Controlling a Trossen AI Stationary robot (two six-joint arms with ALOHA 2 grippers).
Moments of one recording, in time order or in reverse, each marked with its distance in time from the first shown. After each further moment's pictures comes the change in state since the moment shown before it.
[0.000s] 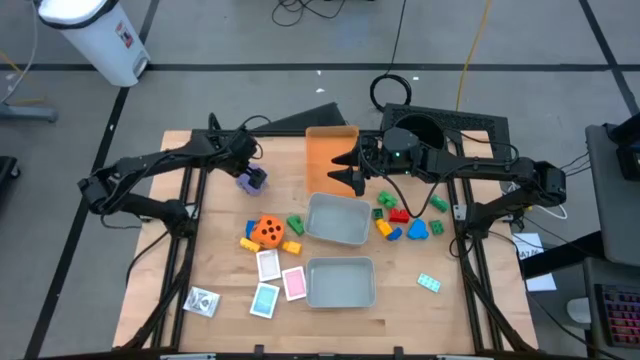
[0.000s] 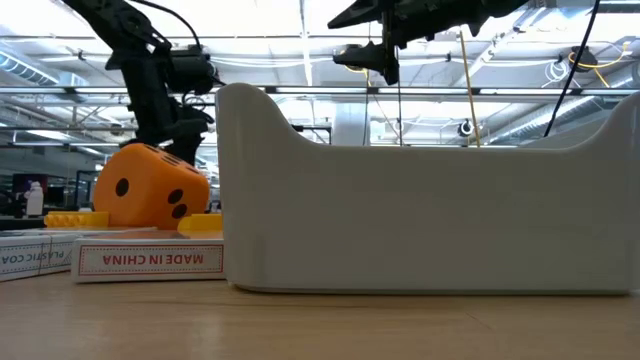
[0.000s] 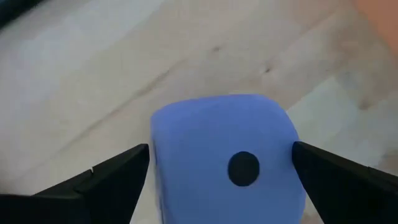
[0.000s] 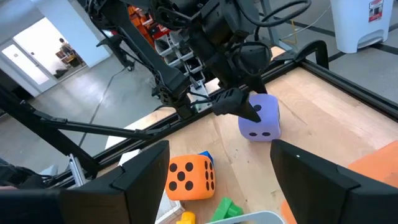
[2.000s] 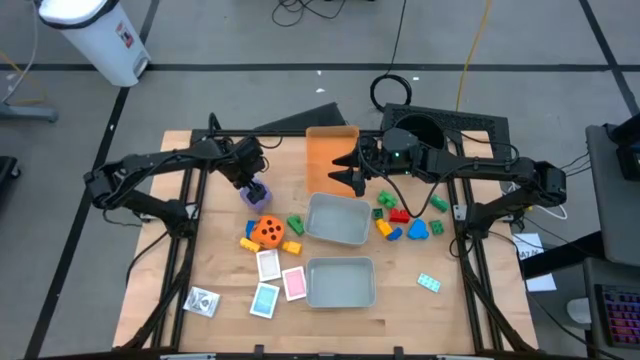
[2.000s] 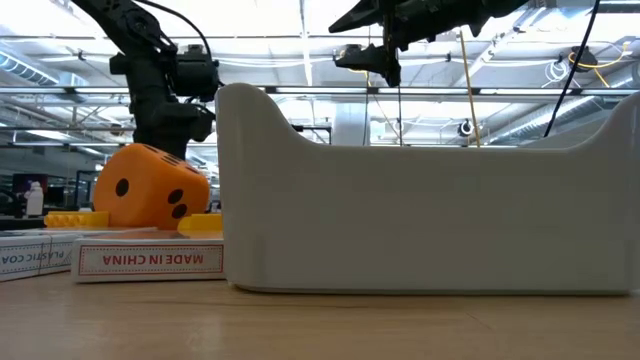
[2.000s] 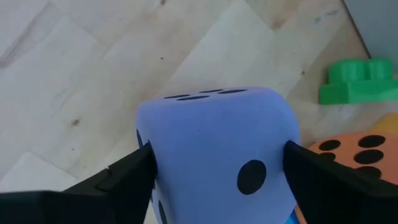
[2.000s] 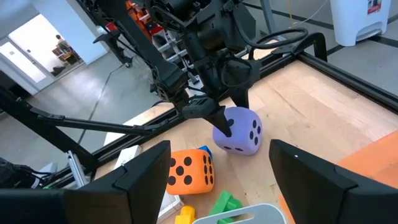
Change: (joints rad) left arm -0.095 0.080 0.002 -0.123 0.288 0.081; right arm 0.000 0.000 0.000 -0.021 0.000 0.008
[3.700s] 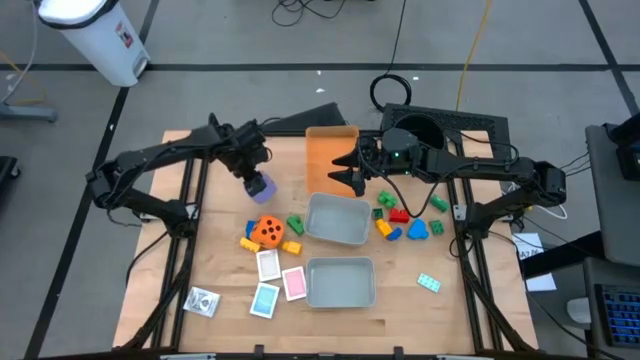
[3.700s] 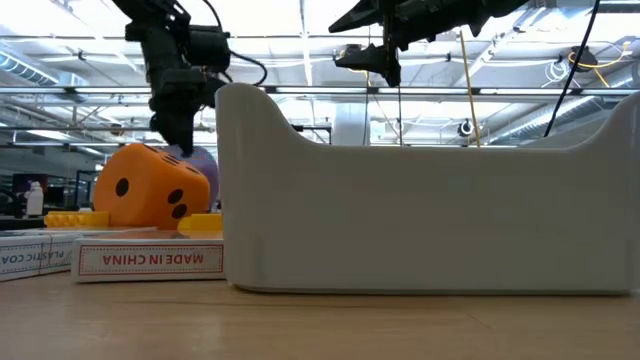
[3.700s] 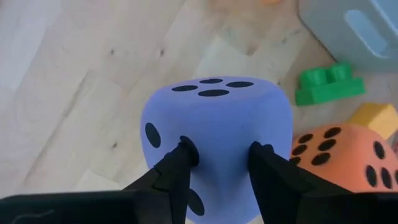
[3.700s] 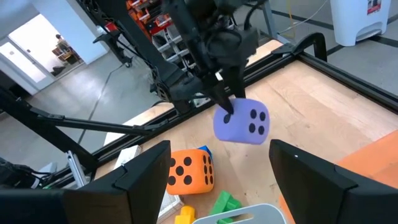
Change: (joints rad) left arm -0.001 -0.022 0.266 -0.158 -0.092 0.179; right arm 0.000 0.000 0.000 0.000 0.001 -0.003
